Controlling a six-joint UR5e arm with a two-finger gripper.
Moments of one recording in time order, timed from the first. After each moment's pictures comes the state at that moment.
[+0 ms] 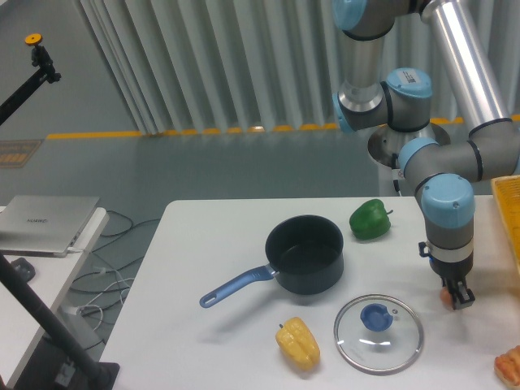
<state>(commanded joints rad) 2.40 -1.98 -1.65 -1.12 1.68 1.53</state>
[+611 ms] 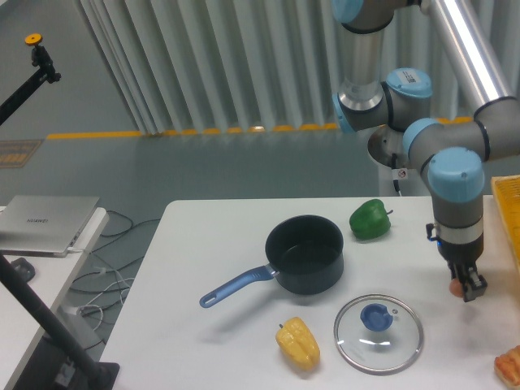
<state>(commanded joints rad) 2.43 -1.88 -1.61 -1.13 1.66 1.52</state>
